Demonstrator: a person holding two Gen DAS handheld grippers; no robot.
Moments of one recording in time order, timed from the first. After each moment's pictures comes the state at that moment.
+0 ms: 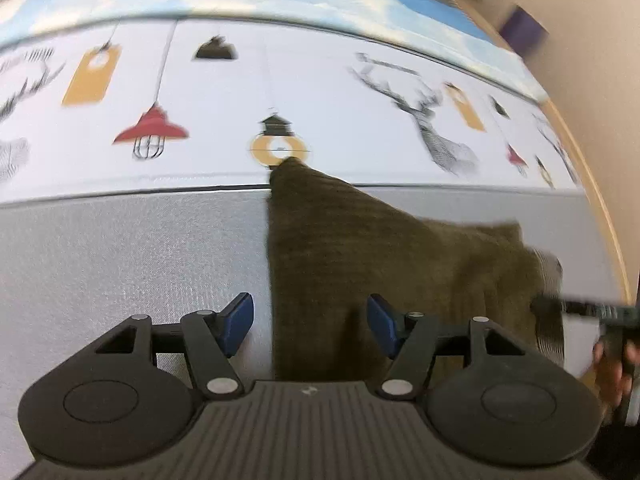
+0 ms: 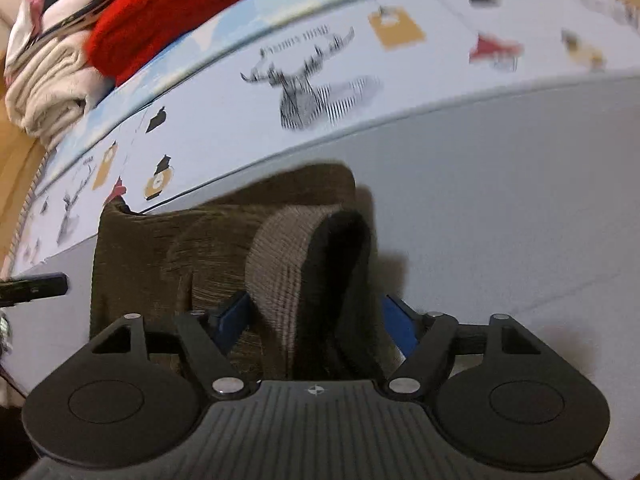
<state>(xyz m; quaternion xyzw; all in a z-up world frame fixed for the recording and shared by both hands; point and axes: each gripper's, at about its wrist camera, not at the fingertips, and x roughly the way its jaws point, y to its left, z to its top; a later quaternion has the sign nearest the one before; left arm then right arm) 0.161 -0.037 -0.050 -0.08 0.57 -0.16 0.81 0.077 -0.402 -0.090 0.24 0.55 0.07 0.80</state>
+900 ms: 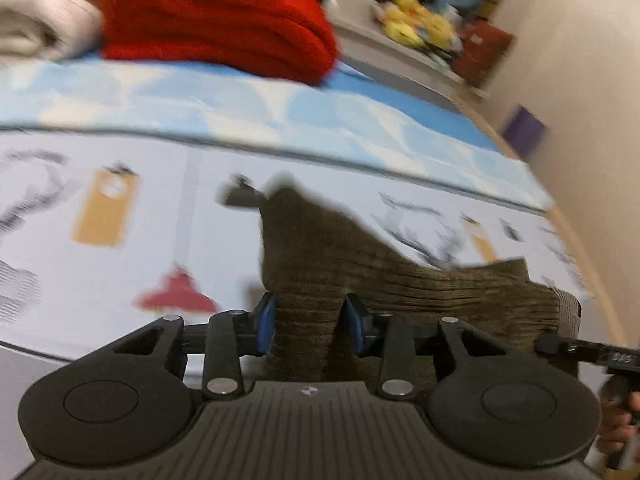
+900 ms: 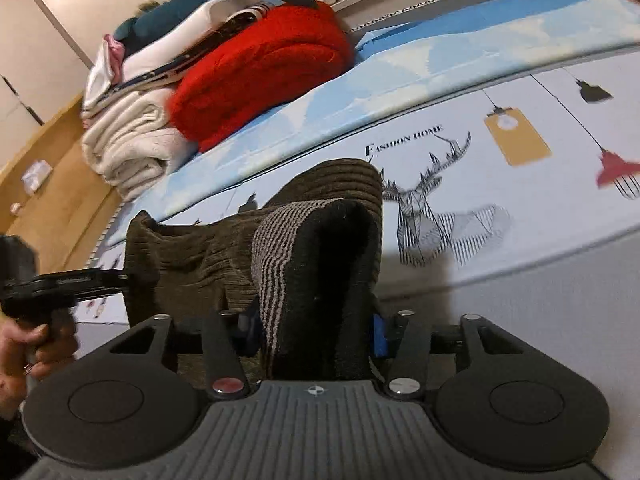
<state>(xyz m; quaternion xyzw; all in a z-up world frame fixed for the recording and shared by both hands) 0.250 0.001 -0.023 -0.10 0.42 -0.12 0.89 0.170 -0.356 -0.057 0.22 0.42 0.14 0.87</state>
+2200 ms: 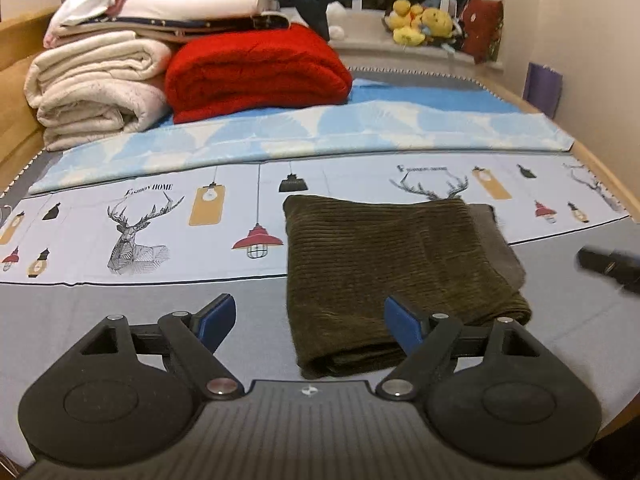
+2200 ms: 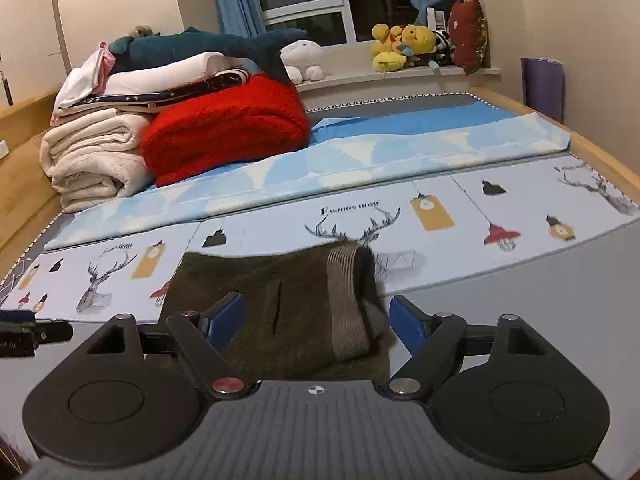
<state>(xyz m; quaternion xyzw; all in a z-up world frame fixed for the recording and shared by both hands) 0.031 -0.046 0.062 0.04 0.38 -0.04 0.92 0.001 -0.293 0.027 0.12 0.32 0.02 0.94</state>
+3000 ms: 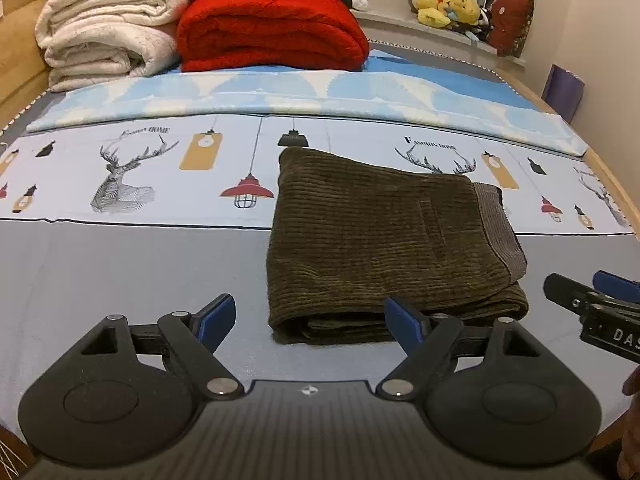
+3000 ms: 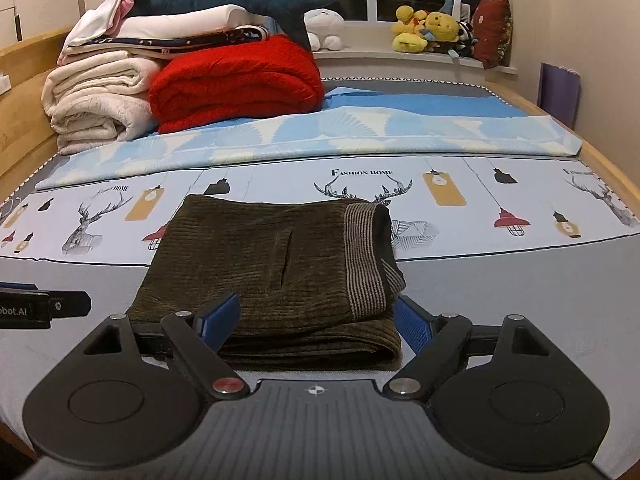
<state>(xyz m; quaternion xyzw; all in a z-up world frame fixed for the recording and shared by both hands) 0.042 -0.052 0.025 -0.02 0.43 -0.02 0.90 0.013 -0.255 0.008 0.05 0.36 0.03 0.93</state>
